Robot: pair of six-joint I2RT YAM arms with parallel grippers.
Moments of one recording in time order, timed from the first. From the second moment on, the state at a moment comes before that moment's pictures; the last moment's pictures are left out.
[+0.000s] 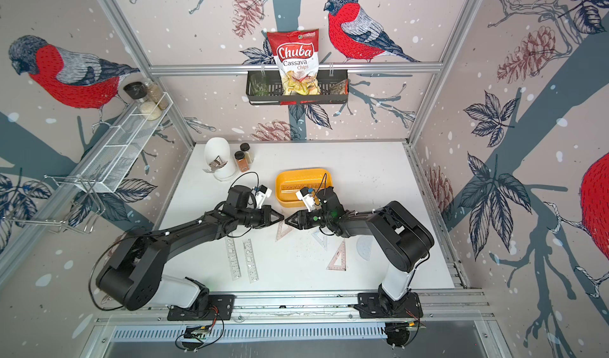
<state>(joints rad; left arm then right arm) -0.45 1.43 0.65 0.06 0.74 -0.67 0.69 1.74 0.70 0.48 -0.78 0.55</state>
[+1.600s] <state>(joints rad) -0.38 1.63 1.09 -0.30 0.44 -0.43 0.48 2.07 1.35 -0.06 -0.68 0.39</state>
